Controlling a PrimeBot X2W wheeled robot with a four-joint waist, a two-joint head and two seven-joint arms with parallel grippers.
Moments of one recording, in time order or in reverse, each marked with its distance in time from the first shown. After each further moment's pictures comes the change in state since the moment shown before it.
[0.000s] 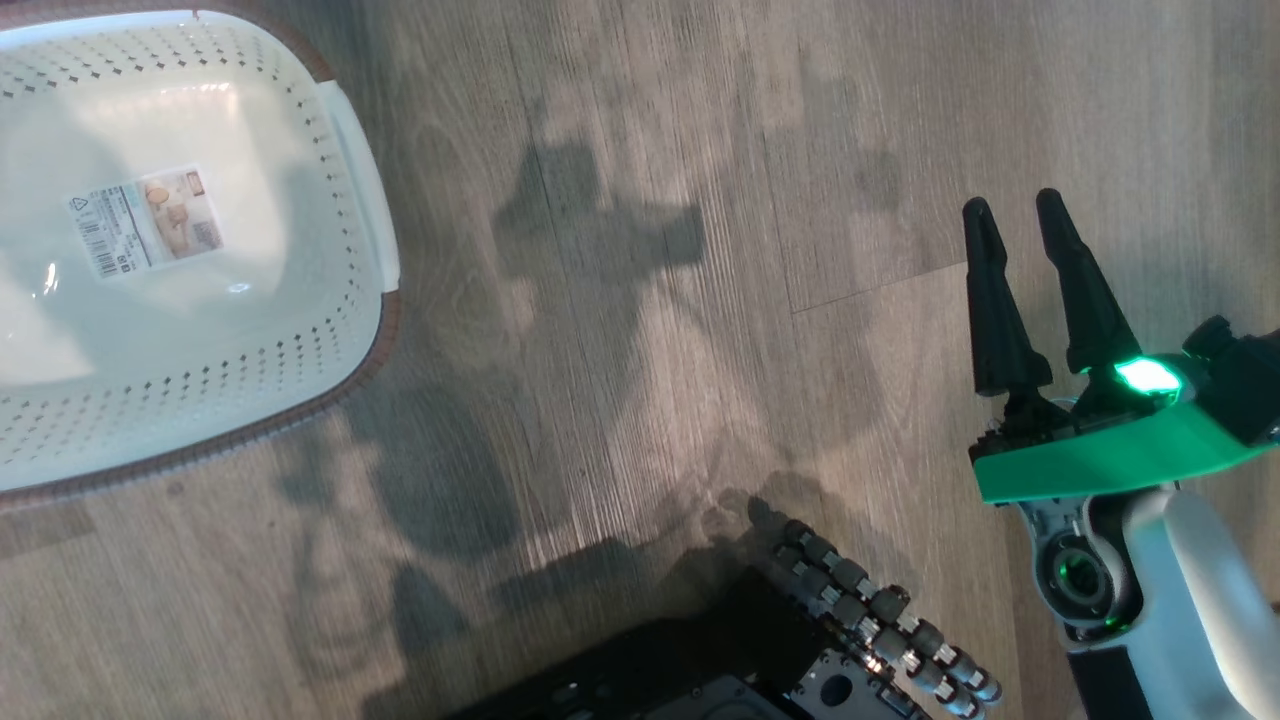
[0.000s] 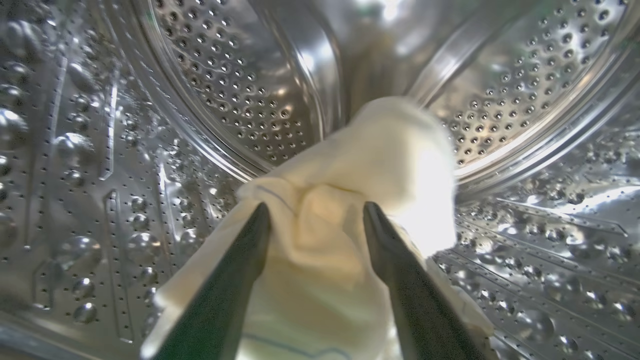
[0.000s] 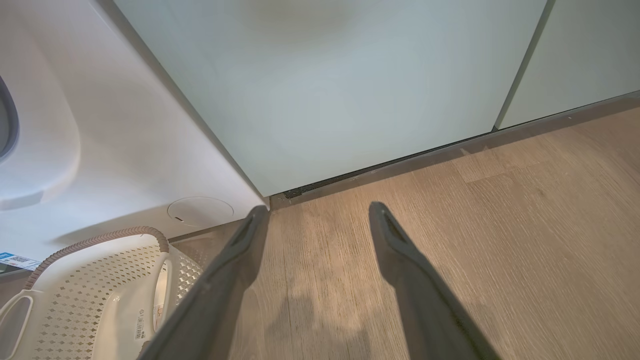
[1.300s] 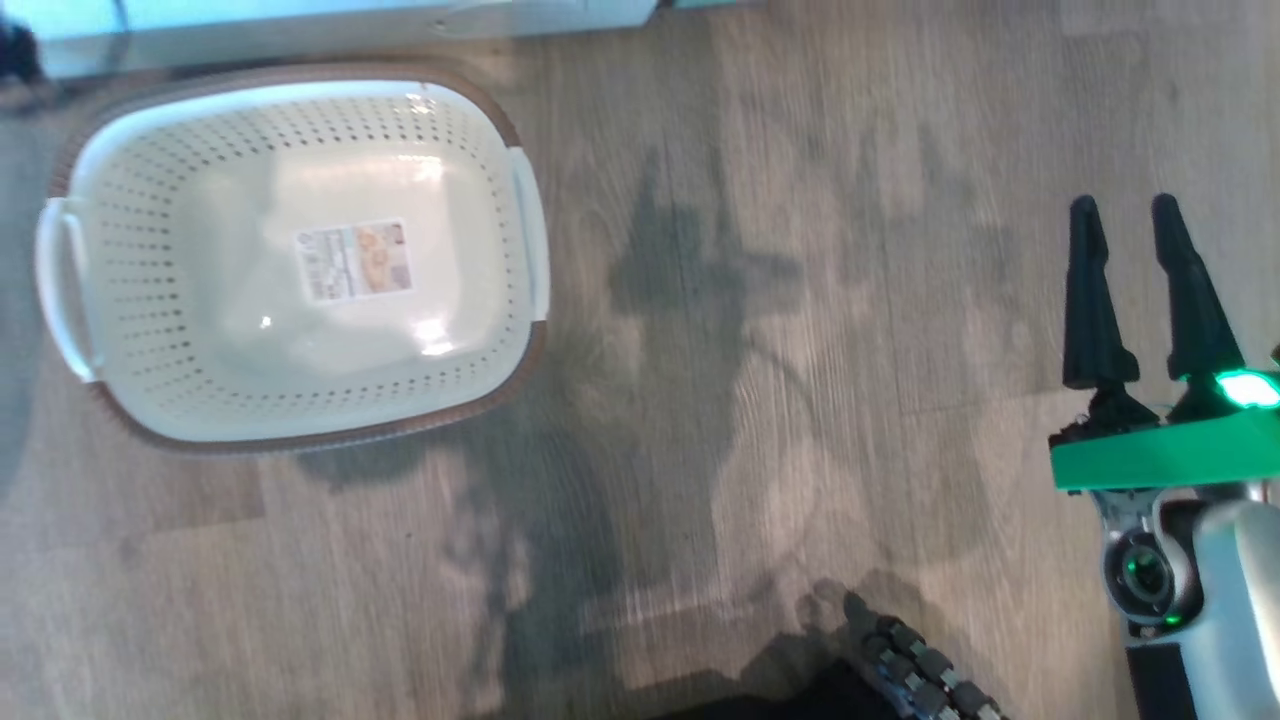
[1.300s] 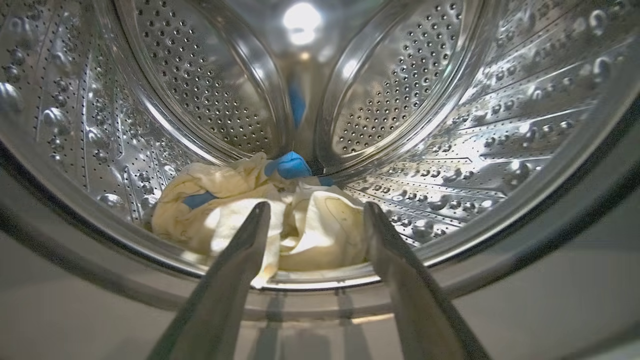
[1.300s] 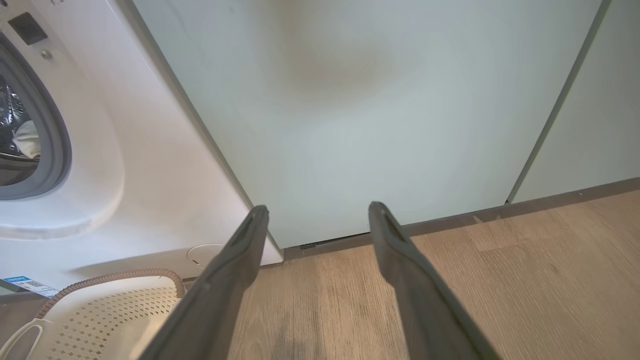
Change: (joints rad) left arm 0.569 -0.108 -0.001 -0.364 -0.136 0.121 -0.100; right arm 0.025 0.000 -0.158 0.021 -0.131 0.000 0.000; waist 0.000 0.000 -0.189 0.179
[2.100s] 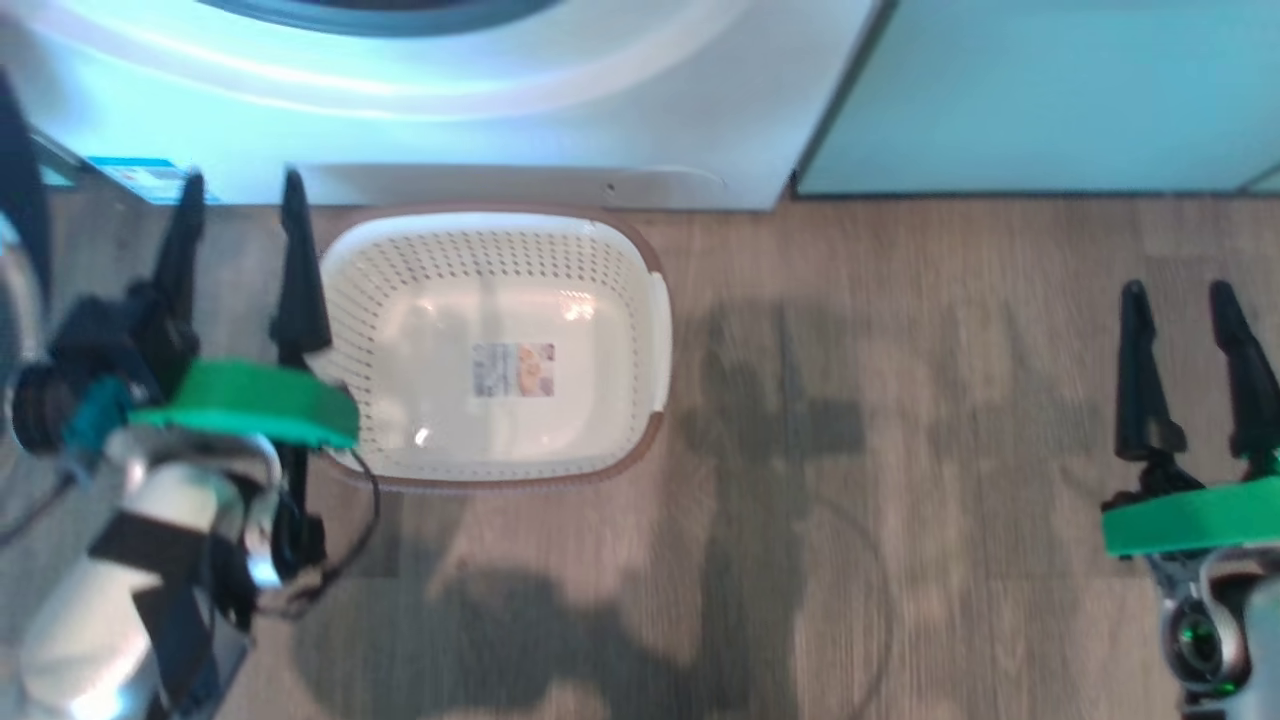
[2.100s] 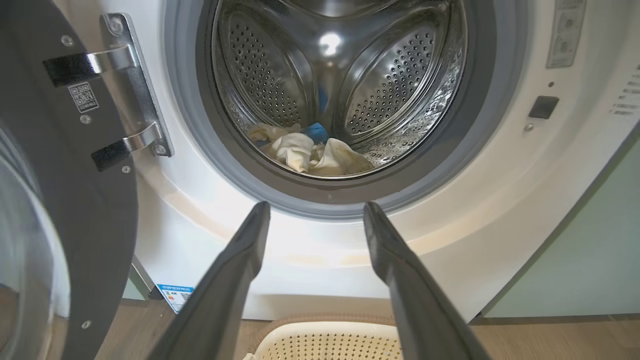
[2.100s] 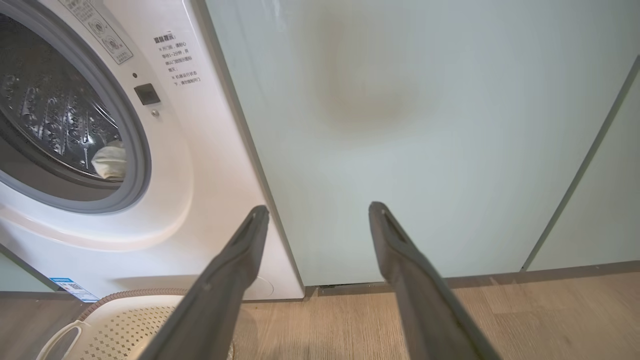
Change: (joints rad) left arm 0.809 -0.071 0.026 -0.553 -0.027 0.255 -0.141; right arm 0.113 -0.033 -0.088 -0.018 -0.109 0.000 0.036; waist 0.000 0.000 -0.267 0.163
